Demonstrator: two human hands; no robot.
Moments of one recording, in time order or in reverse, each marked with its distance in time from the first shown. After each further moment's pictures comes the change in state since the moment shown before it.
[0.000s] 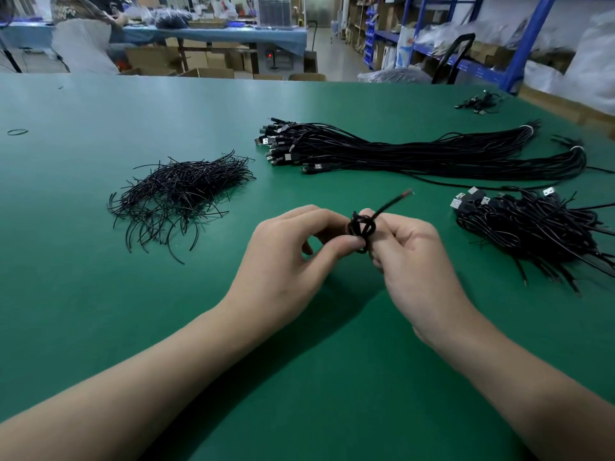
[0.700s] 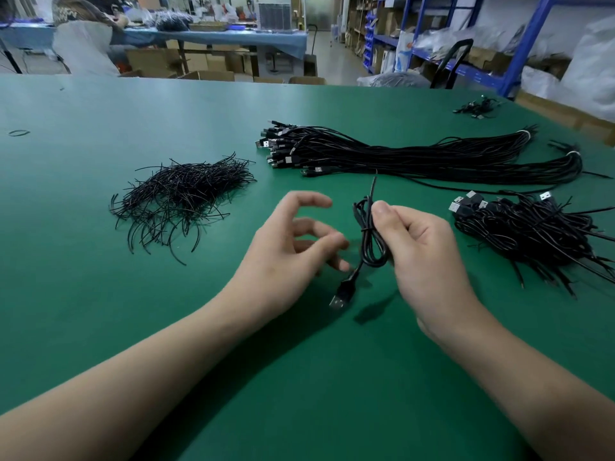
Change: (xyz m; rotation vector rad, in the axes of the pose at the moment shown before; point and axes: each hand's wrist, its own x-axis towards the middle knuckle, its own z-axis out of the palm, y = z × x) left_hand 0.004 0.001 -0.002 -0.514 -0.085 -0.406; right_hand 0.003 -0.003 -0.006 -0.028 0.071 -0.107
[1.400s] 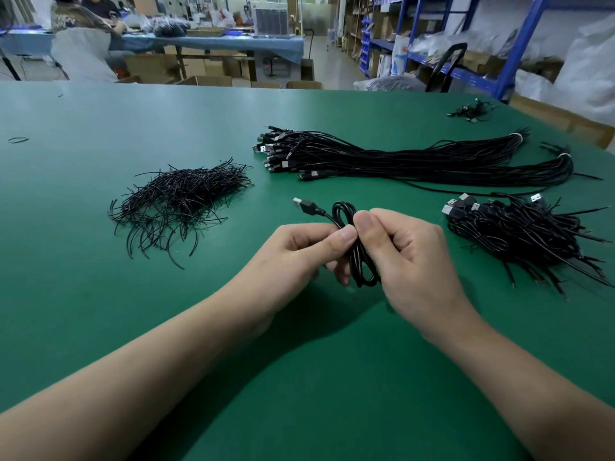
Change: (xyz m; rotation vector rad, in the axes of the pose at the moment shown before) left_hand -0.001 0.008 0.001 -0.016 -0.235 -0.031; right_hand -0.003 -0.008 -0.007 -0.132 -0.134 -0.221
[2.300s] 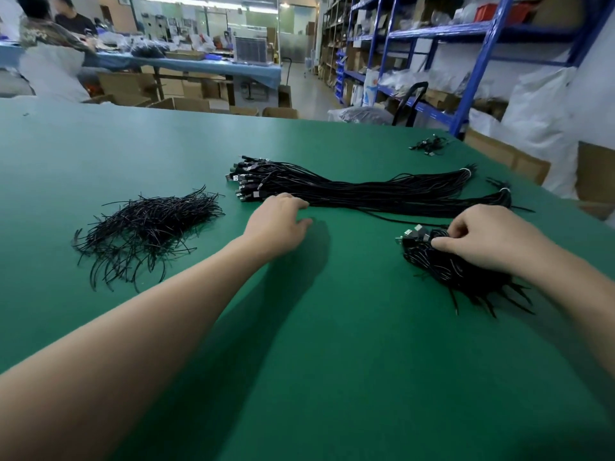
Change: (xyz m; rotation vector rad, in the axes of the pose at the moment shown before) left_hand 0.135 -0.014 -0.024 1.068 0.184 -0.025; right_hand 0.060 0.034 -0.160 -1.099 -0.267 0.637
